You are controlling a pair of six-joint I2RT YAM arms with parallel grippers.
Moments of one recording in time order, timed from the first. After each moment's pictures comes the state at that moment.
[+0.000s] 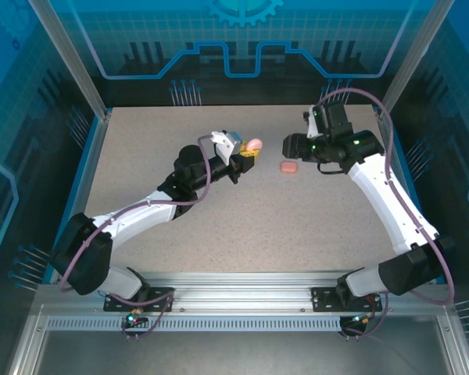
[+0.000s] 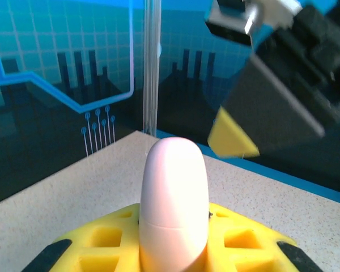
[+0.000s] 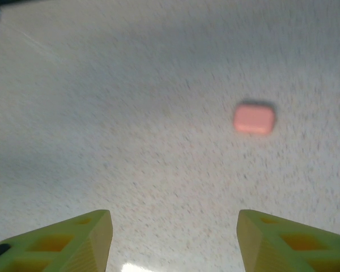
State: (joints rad) left arm -0.60 1.46 0.91 0.55 0.33 -0.09; right arm 0.35 1.41 1.51 -0.96 -0.09 0.41
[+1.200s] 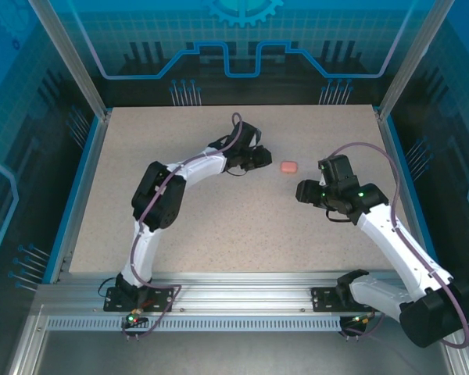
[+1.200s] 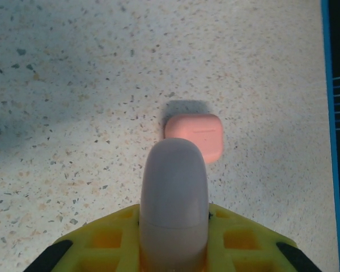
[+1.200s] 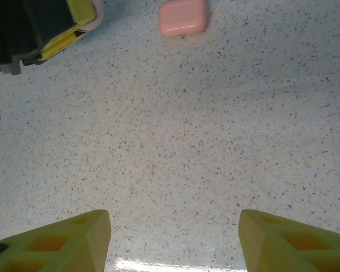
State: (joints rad) left arm -0.55 2.23 1.75 -0.31 0.31 -0.78; right arm 0.35 1.06 0.95 -0.83 0.00 0.54
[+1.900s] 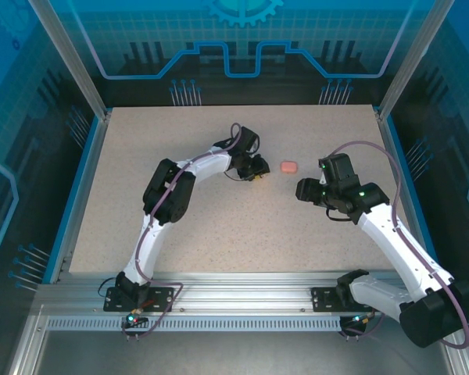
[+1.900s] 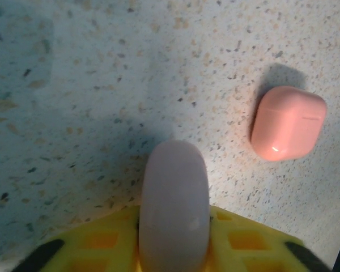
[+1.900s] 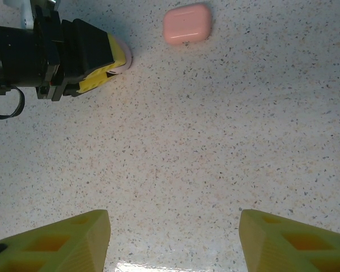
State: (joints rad) left arm -0.53 2.36 1.83 -0.49 0.38 -0.89; right arm 0.35 1.06 0.96 -0.82 0.00 0.53
